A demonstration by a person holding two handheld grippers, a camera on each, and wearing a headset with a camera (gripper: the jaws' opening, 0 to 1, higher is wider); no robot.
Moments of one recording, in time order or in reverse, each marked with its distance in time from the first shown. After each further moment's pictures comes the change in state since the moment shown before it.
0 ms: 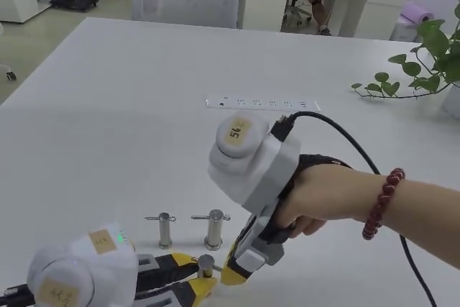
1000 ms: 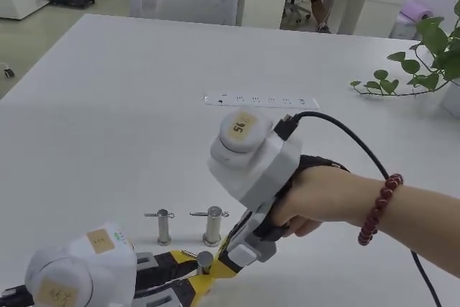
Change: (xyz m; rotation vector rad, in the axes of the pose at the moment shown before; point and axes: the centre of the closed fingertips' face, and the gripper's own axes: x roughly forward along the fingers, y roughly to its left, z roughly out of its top) left arm 0.001 0.000 -0.001 -0.015 -0.012 0.011; right arm 0.004 -0.001 0.010 0.031 -0.084 0.001
